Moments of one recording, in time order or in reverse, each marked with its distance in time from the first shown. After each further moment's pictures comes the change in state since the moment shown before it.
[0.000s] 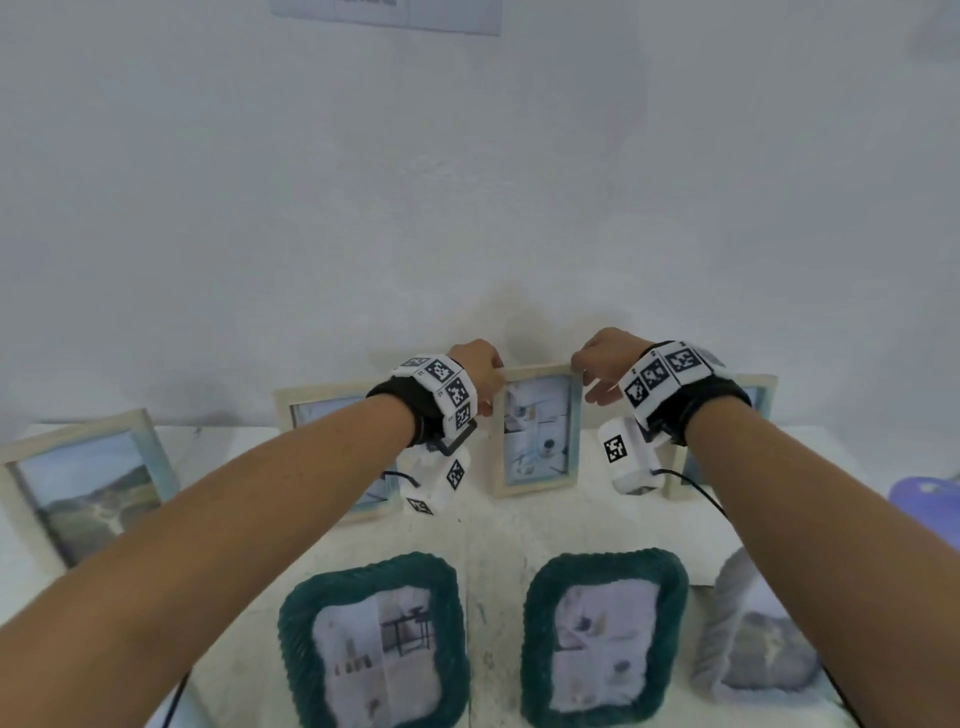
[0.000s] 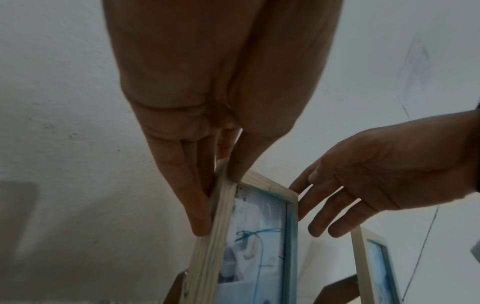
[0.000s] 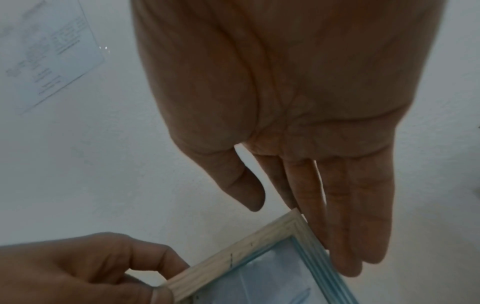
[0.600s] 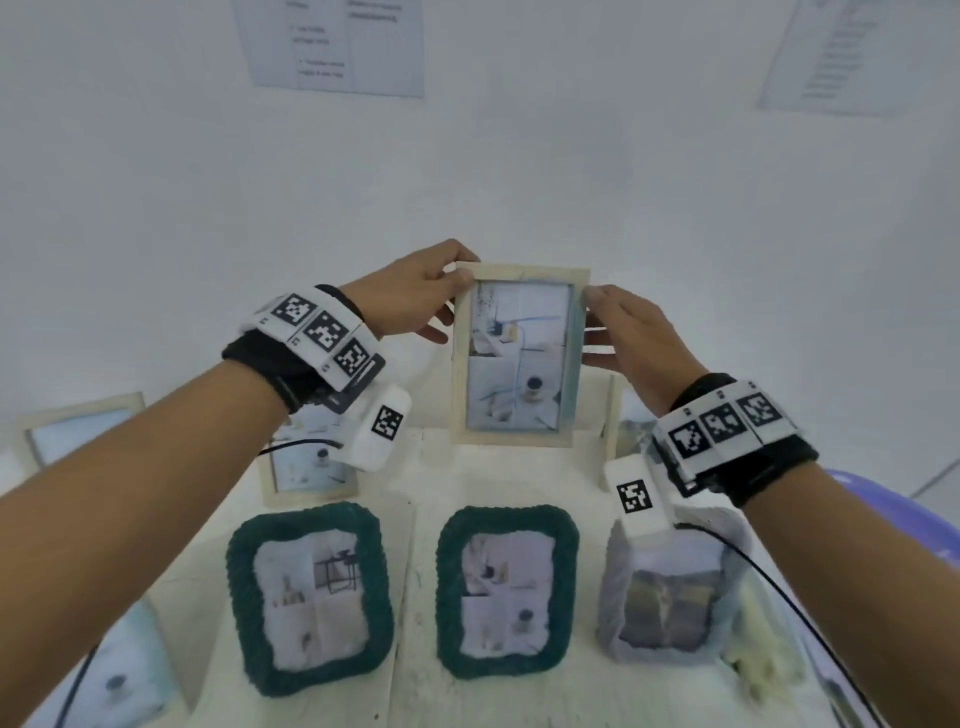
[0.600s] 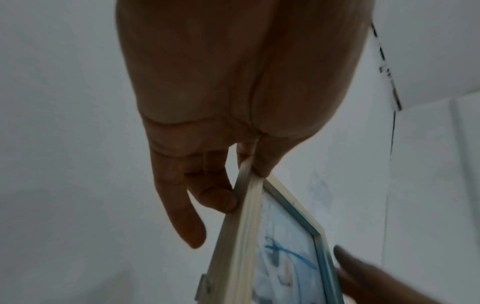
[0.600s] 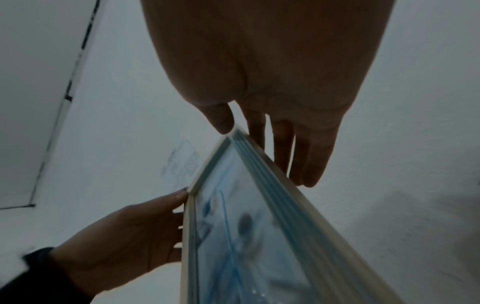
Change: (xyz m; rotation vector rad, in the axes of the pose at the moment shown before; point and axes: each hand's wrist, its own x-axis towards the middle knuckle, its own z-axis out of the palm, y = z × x) left_hand -0.136 0.097 -0.048 -0.183 0.142 0.327; right_hand -0.137 0.048 -0.053 0.588 0.194 -0.531
